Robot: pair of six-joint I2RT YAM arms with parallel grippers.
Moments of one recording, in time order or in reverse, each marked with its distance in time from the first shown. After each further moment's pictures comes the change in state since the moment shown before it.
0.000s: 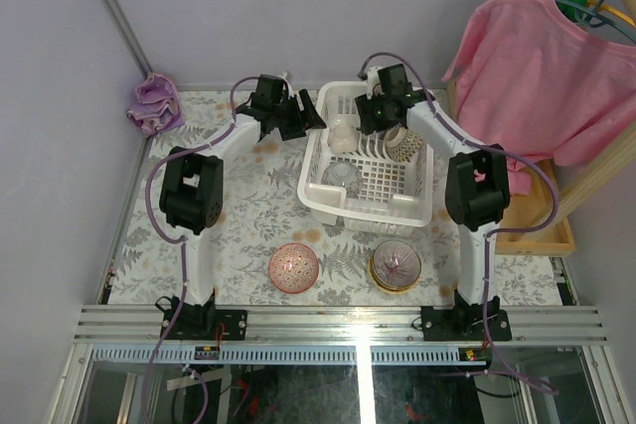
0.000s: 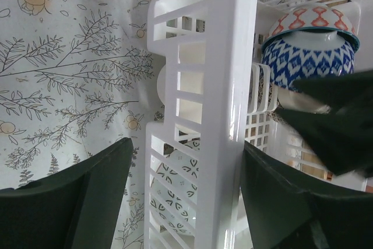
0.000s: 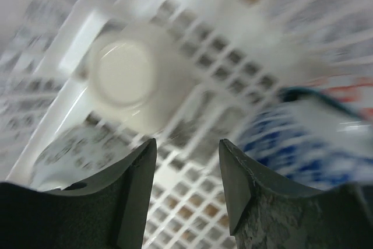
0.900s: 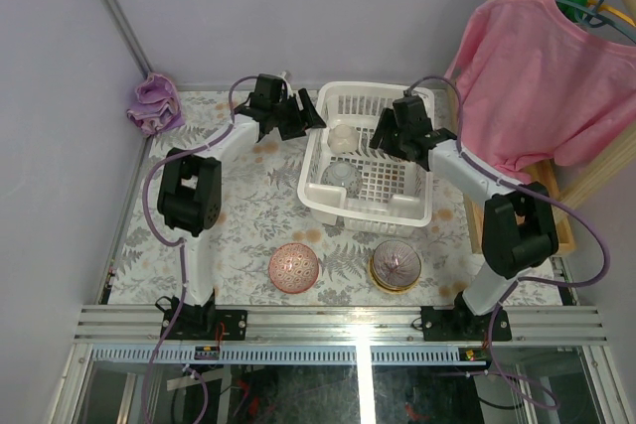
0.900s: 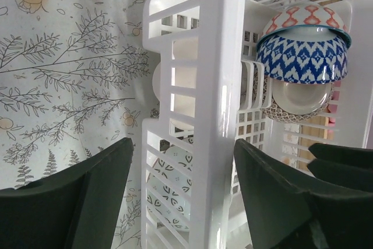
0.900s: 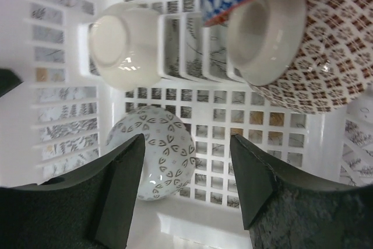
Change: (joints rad) left arm 0.000 -0.021 -0.017 0.003 0.002 -0.003; right arm 0.051 -0.439 -0.565 0.217 0.195 0.647
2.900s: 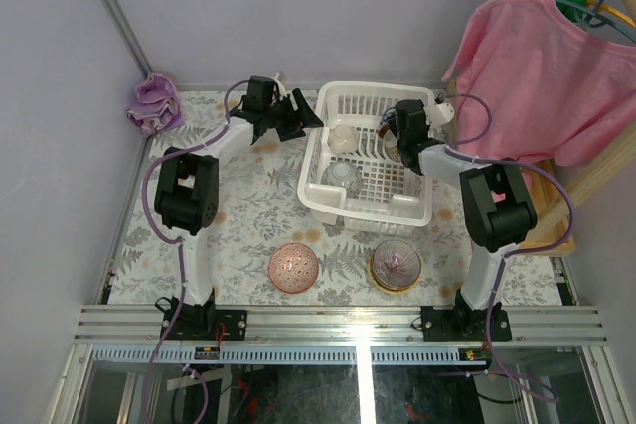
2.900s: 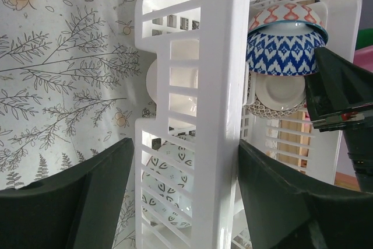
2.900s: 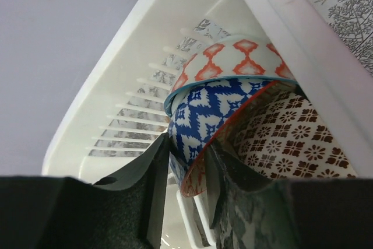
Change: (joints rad) left arm 0.041 -0.002 -0.050 0.089 0.106 -0.060; right arm -0.047 0.211 -0.082 0.557 0.417 0.459
